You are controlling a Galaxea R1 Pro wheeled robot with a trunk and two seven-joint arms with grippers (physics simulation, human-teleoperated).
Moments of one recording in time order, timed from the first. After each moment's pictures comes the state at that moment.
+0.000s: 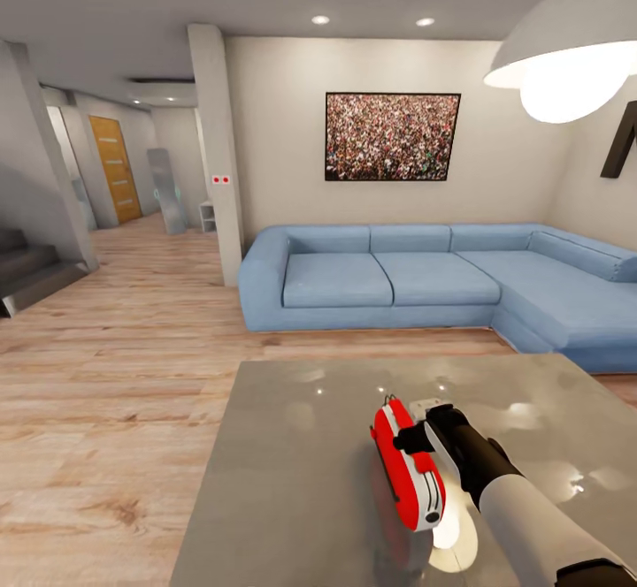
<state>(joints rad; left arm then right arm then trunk) -0.05 -0.04 0.02 -0.67 0.01 0.09 0.11 -0.73 -0.05 0.20 -0.61 -0.02 0.75 0.08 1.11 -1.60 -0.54</state>
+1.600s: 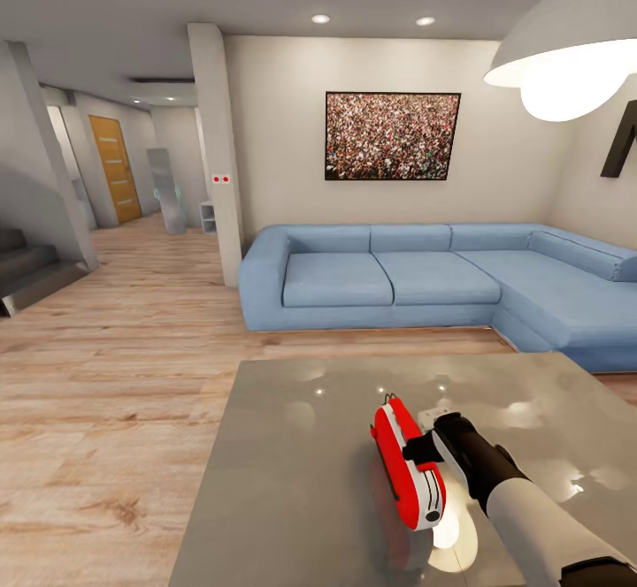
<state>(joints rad) -0.05 -0.04 0.02 -0.67 0.00 0.08 0.11 -0.73 -0.08 0.20 -0.54 -0.01 0.72 0.08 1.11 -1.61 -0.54</state>
